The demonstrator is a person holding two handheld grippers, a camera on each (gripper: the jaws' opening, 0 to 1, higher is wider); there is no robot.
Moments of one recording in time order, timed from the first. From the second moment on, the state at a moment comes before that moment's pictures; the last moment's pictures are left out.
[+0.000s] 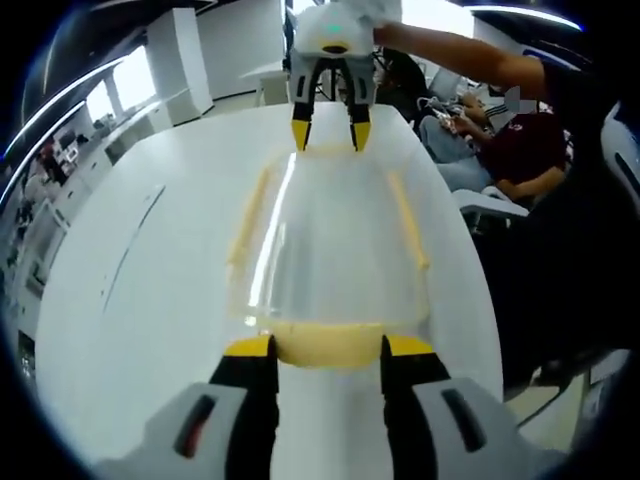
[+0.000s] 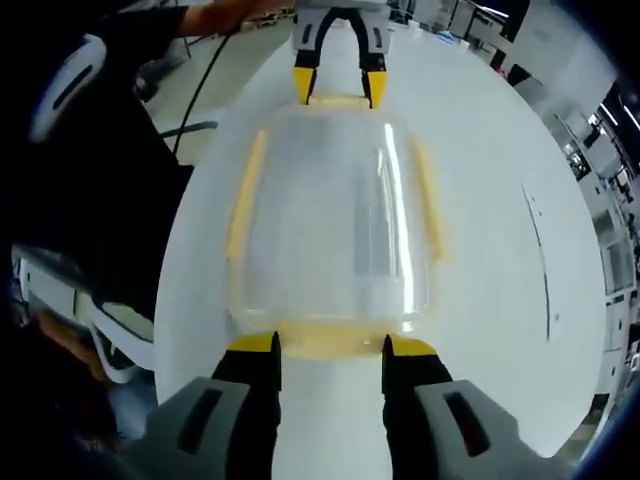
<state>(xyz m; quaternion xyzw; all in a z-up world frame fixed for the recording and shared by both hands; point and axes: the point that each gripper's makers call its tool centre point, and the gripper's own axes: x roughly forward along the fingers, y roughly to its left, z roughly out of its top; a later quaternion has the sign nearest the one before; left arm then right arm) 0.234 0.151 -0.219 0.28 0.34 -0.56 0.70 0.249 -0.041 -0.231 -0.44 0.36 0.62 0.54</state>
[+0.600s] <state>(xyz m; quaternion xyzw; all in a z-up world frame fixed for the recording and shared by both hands) 0.229 0.175 -0.221 0.27 0.34 -0.56 0.71 0.252 -0.018 -0.229 -0.46 0.37 0.61 0.52</state>
